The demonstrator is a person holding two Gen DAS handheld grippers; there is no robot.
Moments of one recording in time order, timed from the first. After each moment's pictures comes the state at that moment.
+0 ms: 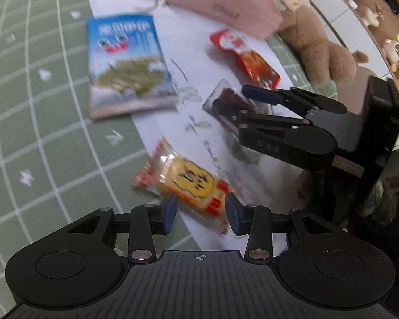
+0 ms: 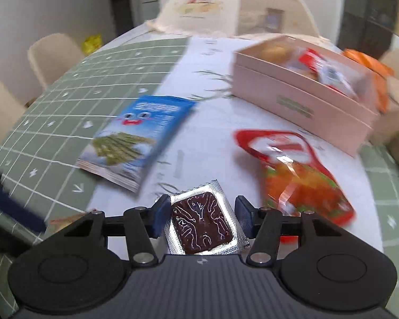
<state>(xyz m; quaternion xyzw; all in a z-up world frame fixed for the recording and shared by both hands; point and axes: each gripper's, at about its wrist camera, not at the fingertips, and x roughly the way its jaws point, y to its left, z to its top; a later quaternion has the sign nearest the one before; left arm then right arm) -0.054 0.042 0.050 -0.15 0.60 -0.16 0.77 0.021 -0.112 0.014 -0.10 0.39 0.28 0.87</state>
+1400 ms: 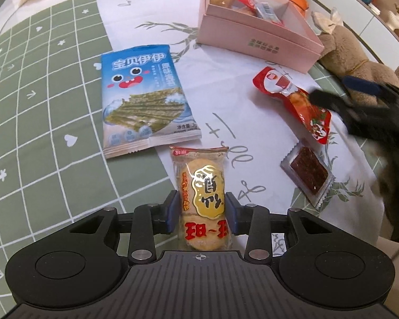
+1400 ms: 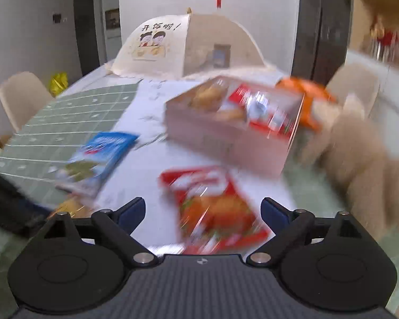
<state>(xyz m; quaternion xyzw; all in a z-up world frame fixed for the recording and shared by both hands) -0.016 0.043 0.039 -0.07 0.54 -0.07 0.83 0.047 -0.156 0.051 -0.09 0.32 0.21 0.92</state>
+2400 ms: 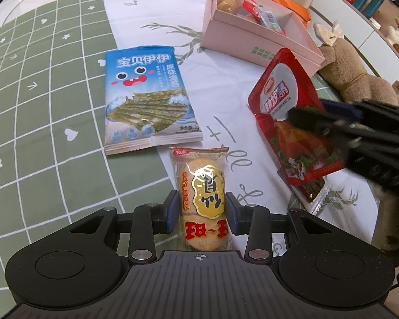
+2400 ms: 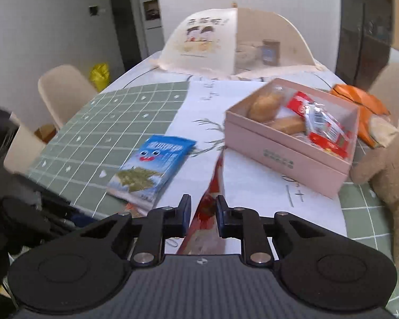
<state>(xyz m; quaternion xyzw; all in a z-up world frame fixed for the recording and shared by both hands) -0.018 0.052 0.037 -0.10 0.53 -0.08 0.84 0.030 -0.110 0.066 -0.09 0.34 0.31 0.88</state>
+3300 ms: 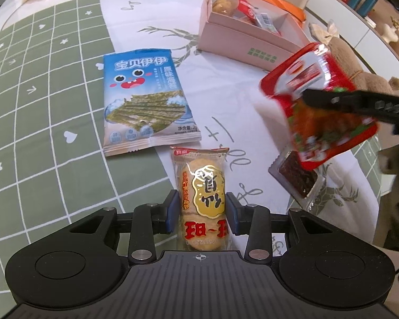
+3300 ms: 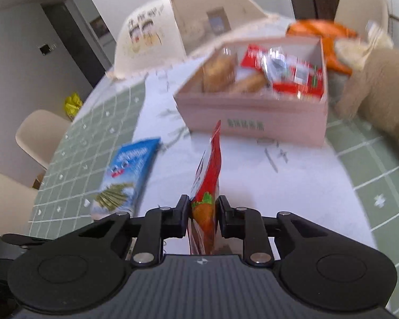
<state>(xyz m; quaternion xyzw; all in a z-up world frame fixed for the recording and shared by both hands) -0.024 0.053 0.039 -0.09 0.52 -0.08 0.84 0.063 -0.158 0.056 0.08 0.41 0.24 0.87</state>
